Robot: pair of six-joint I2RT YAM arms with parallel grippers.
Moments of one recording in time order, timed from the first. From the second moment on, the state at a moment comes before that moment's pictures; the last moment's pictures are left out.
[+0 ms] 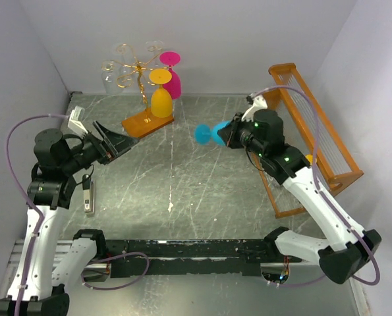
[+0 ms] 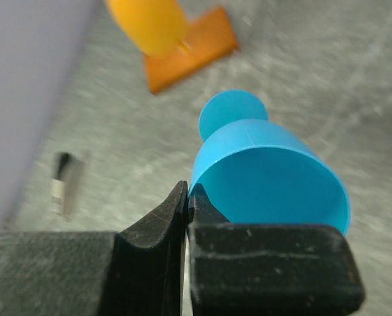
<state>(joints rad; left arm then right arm) -0.05 0.77 0.99 -0.38 0.72 -0.92 0.54 1.09 1.18 -0.36 -0.04 0.51</state>
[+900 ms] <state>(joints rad) -0.05 0.68 1.05 -0.71 0.58 -0.63 0.36 1.79 1.73 -0.95 0.07 0.21</state>
